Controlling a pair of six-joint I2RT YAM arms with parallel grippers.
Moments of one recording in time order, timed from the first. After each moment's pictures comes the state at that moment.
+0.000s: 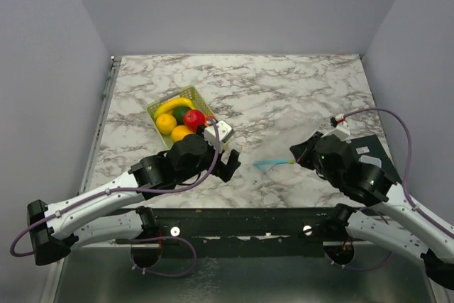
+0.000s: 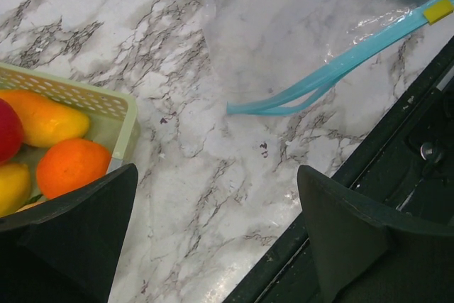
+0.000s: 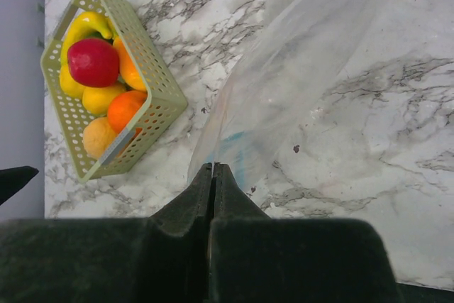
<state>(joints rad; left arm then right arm) -1.07 0.91 0.84 -0.37 -0.21 -0.21 0.86 0.67 0.76 -0.66 0.50 0.97</state>
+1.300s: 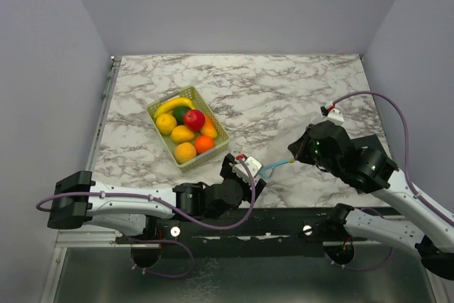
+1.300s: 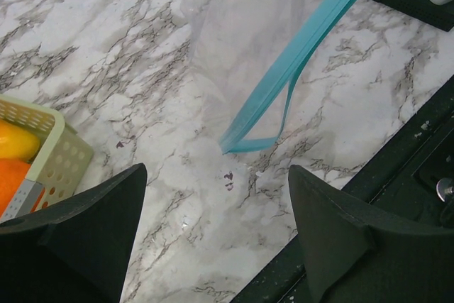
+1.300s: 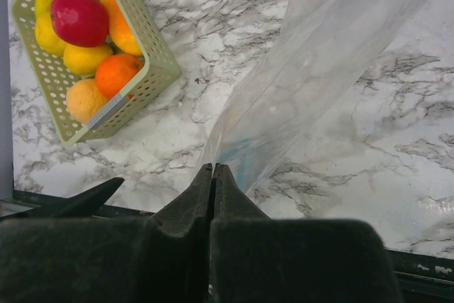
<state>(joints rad) -1.49 1.16 0.69 0.08 -0.73 -0.25 0.86 0.84 1.02 -0.86 0.41 0.87</state>
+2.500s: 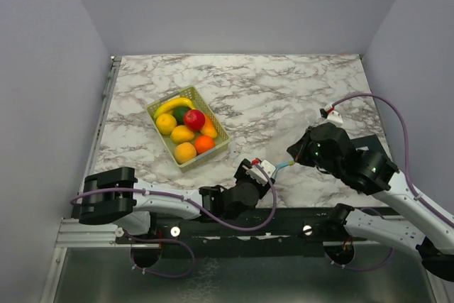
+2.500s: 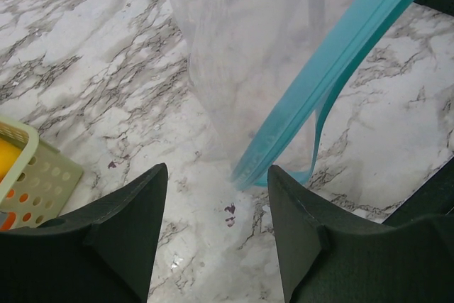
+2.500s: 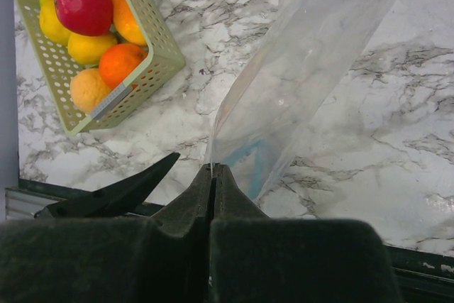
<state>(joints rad) -1.48 1.44 0.68 0.39 -0.81 -0.17 0.86 0.82 1.00 -0.85 0.37 0.87</state>
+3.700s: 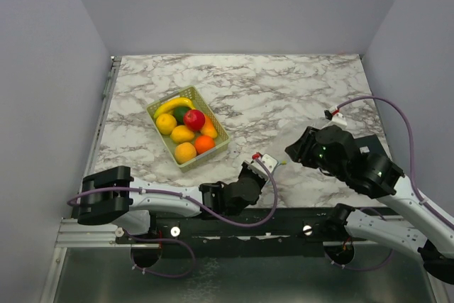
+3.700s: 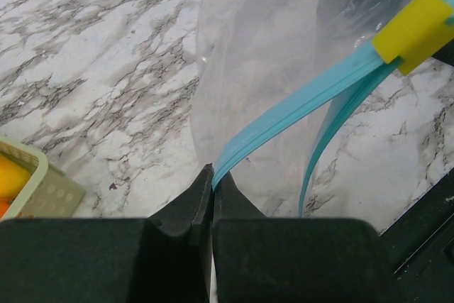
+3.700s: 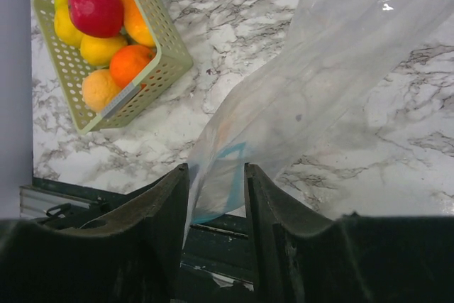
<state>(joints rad) -1.46 1.44 0.73 0.44 -0.81 -0.14 0.86 0.77 0.98 -0.85 0.37 0.89</state>
